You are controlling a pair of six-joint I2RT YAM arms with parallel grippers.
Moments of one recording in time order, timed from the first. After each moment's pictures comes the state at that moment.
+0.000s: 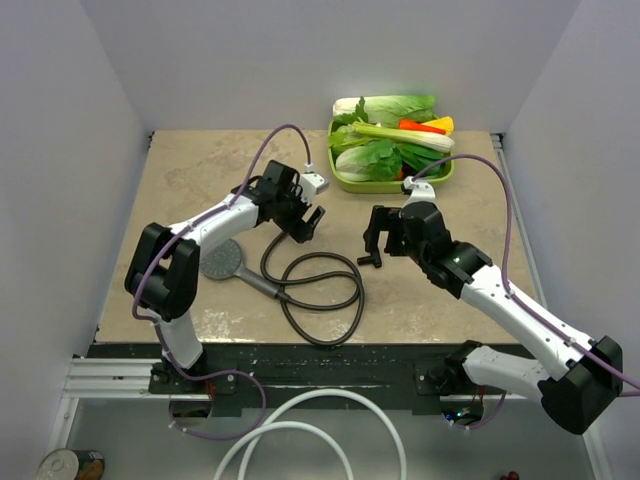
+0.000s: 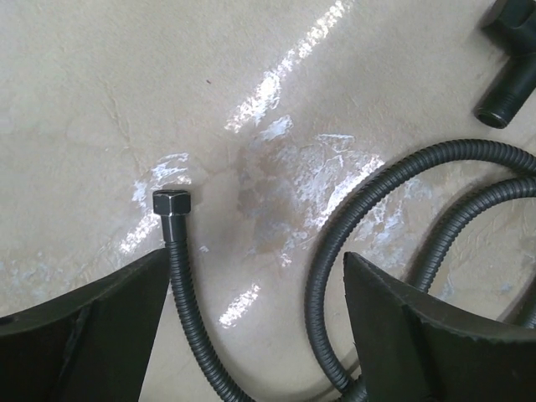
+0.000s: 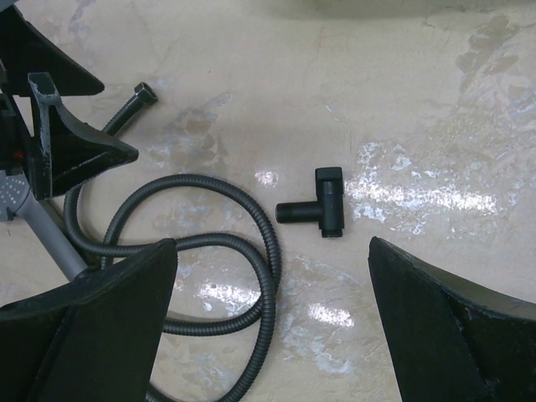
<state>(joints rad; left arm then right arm) -0.50 1.80 1.31 -0.43 0.24 0.22 0.63 1.07 0.90 -0.41 0.27 0.50</state>
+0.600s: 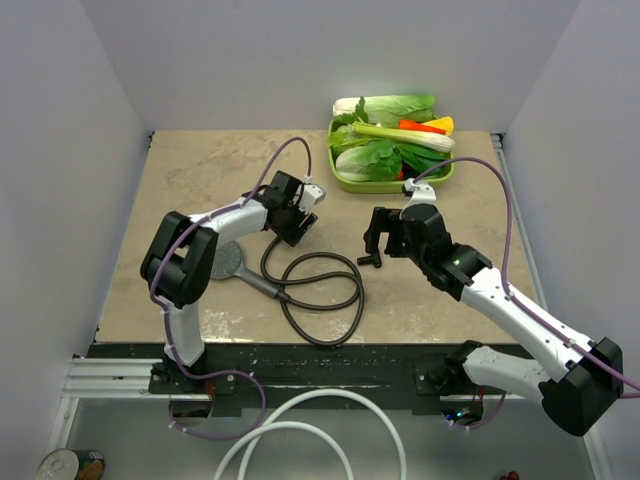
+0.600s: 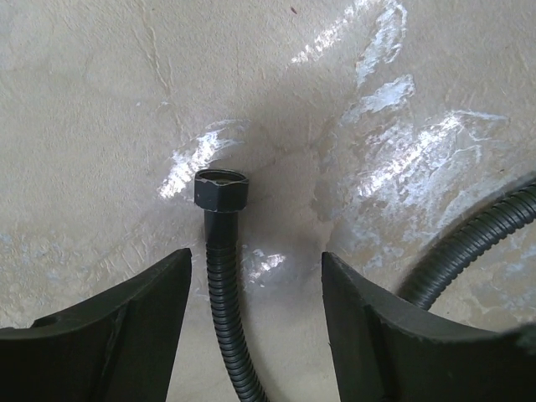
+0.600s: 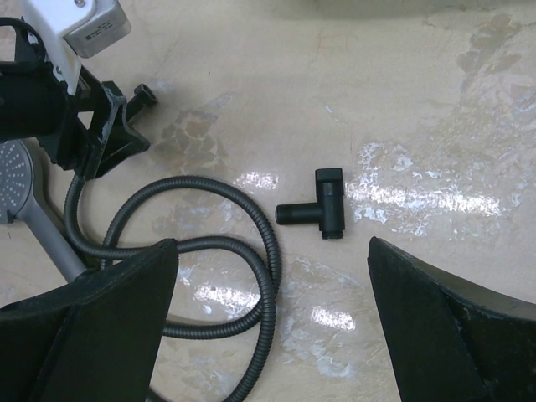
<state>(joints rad) -0.50 1.92 1.28 -0.38 0.04 0.25 0.62 1.06 0.87 -0.39 0.27 0.51</state>
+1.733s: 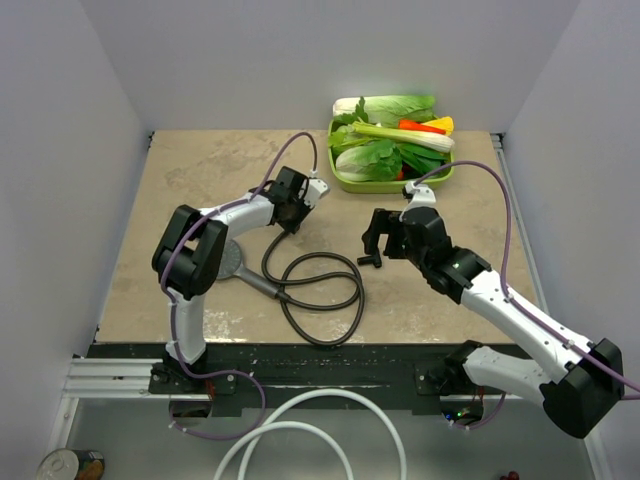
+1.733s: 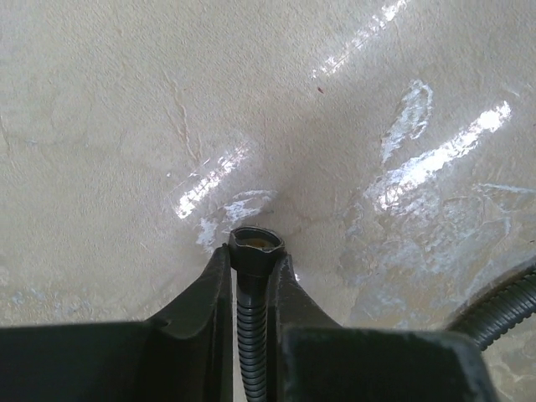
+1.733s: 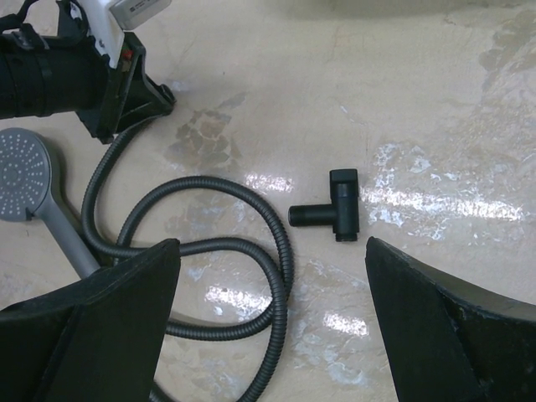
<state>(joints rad) -0.50 2.01 1.37 -0.33 0.02 0.28 0.62 1.04 0.83 -0.33 0.24 0.53</state>
